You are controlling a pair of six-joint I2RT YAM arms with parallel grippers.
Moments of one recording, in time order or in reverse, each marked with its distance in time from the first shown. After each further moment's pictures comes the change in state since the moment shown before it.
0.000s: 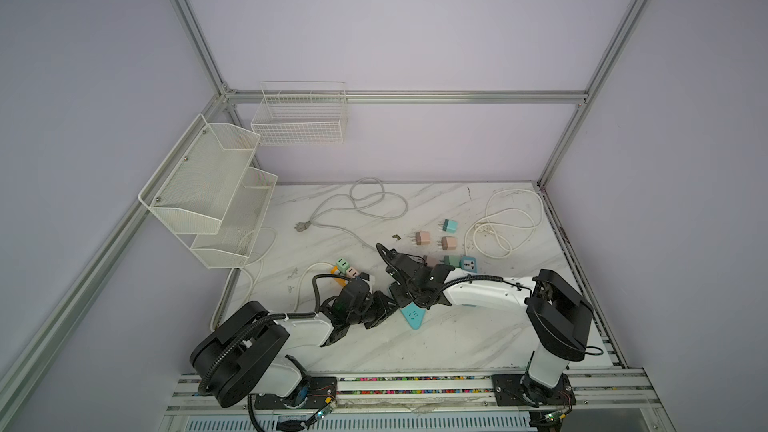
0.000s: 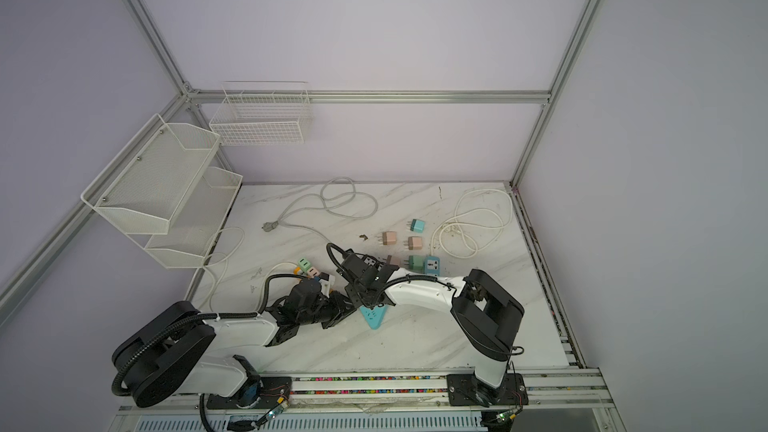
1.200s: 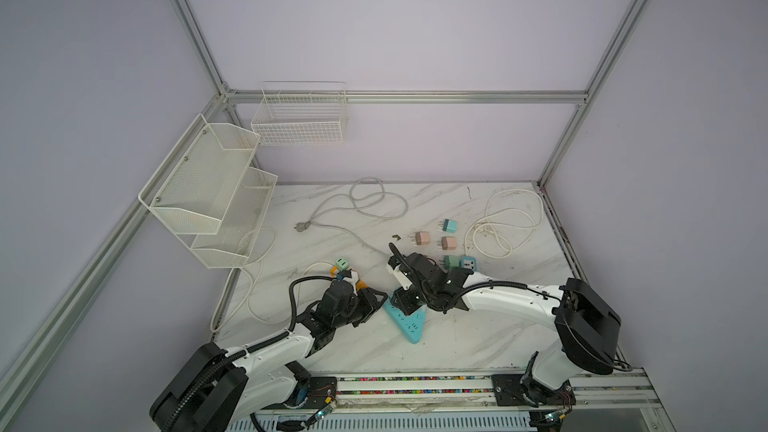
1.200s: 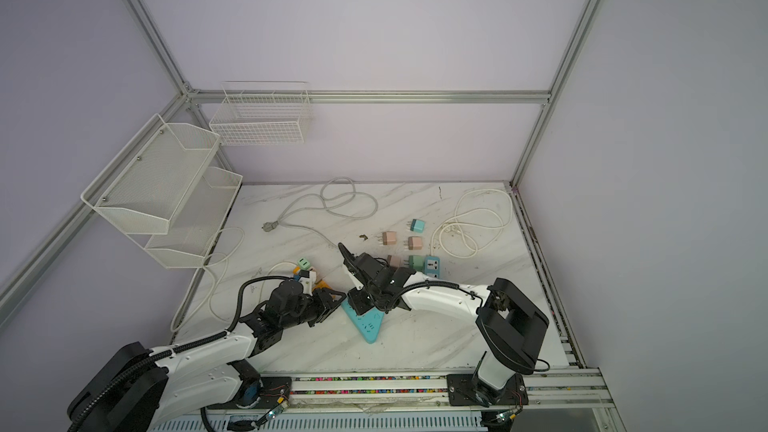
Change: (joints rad) left arm 0.069 -0.291 -0.063 -0.159 -0.084 0.013; right arm -0.038 -0.134 -0.105 0.064 -0.306 0.008
